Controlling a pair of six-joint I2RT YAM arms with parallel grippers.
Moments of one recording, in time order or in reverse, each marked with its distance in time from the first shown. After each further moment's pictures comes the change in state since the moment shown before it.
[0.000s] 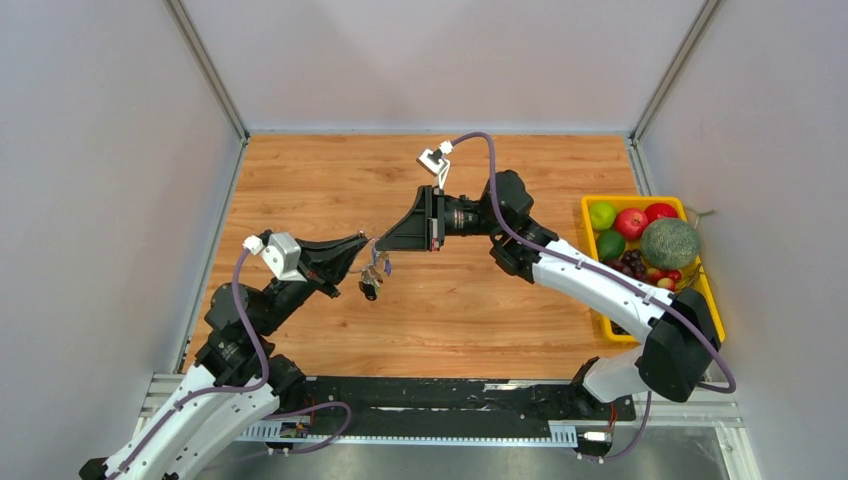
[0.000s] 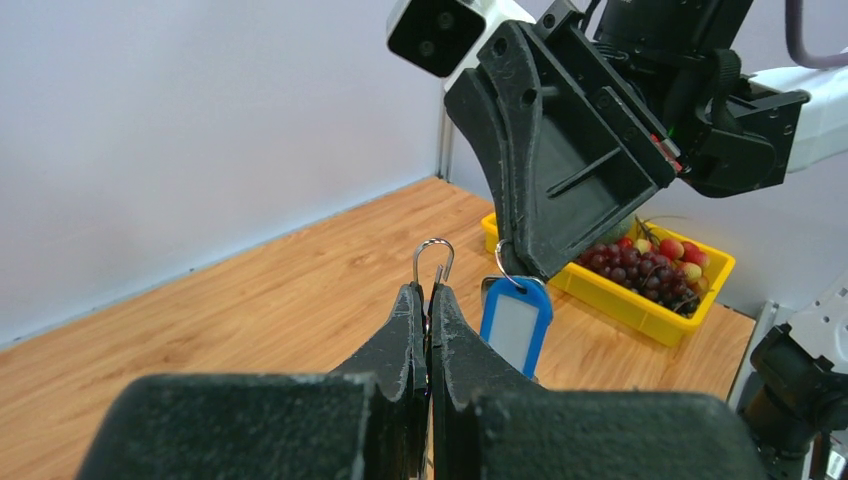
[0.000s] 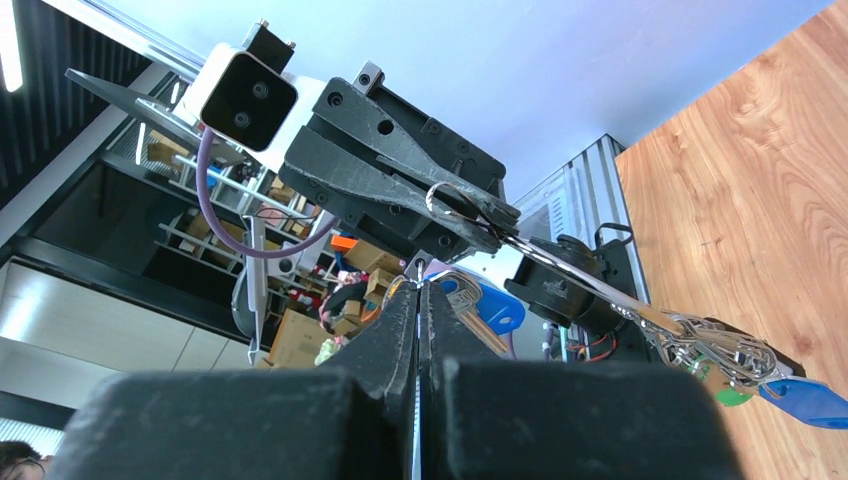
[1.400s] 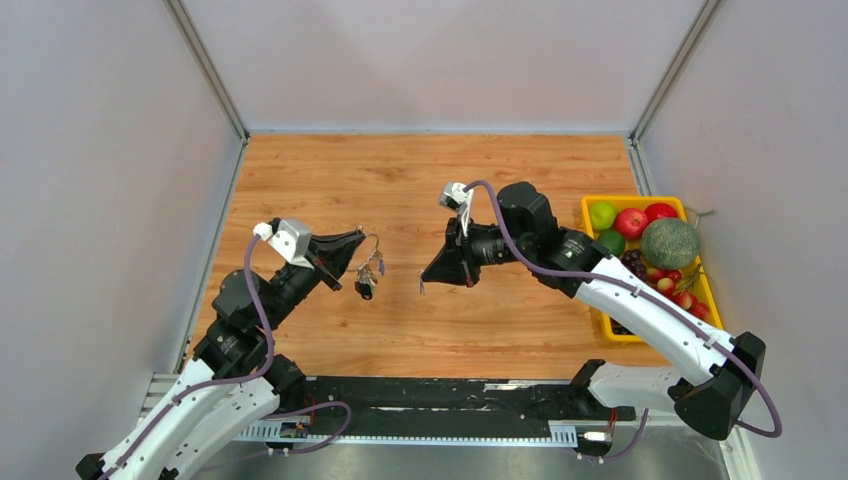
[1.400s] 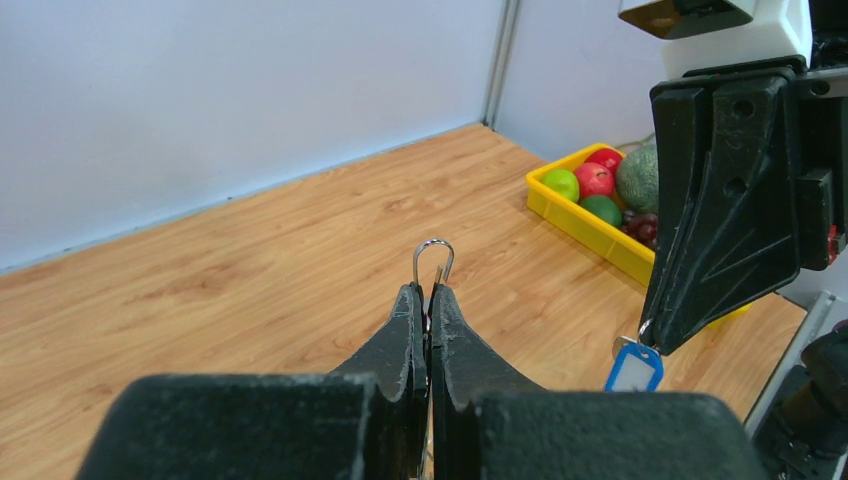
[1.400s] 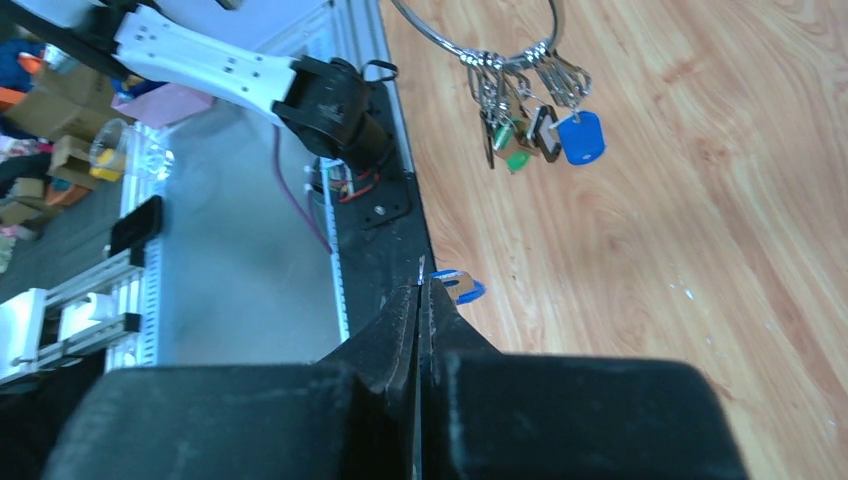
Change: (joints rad) left arm 0.000 0.058 0.060 -0.144 -0.105 -0.001; right arm 0.000 -0.232 0.022 -0.859 0.152 -0.888
